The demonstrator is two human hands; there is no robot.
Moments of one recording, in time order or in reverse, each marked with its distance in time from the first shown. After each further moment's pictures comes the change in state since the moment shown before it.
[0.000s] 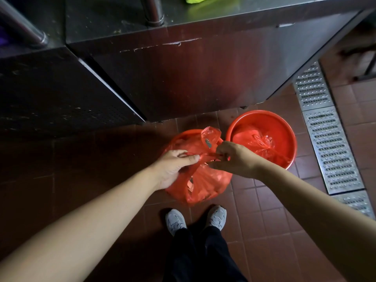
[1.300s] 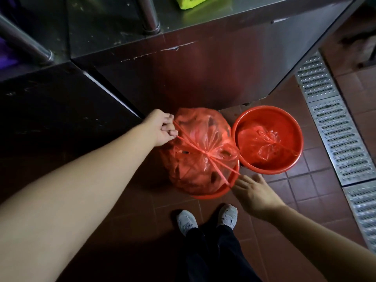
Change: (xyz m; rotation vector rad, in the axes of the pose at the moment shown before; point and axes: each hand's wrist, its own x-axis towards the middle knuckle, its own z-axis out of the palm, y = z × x) left_hand 0.042 0.107 -0.023 -0.242 0.324 -0.055; right_hand -0.078 0.069 0.089 -0.637 0.002 -0.095
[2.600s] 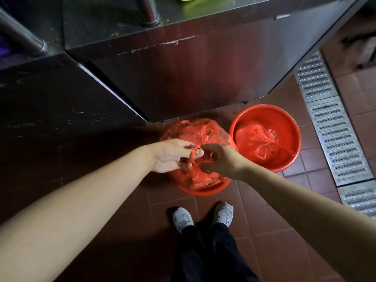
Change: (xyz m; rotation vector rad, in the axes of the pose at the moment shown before) left_hand -0.033 -0.060 -0.020 0.690 -0.614 -0.114; right_hand 0.095 -0.034 -0.093 0.878 0.026 0.120
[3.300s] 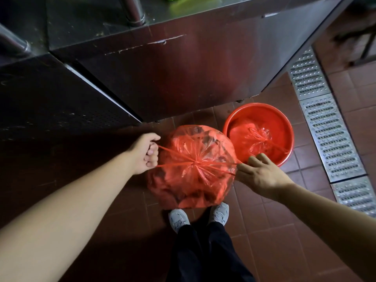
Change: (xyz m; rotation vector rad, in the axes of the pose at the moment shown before) left_hand 0.014 -0.024 -0.045 -0.449 0.609 -0.101; right_hand -0.081 0.119 -0.040 -1.127 0.086 -0.448
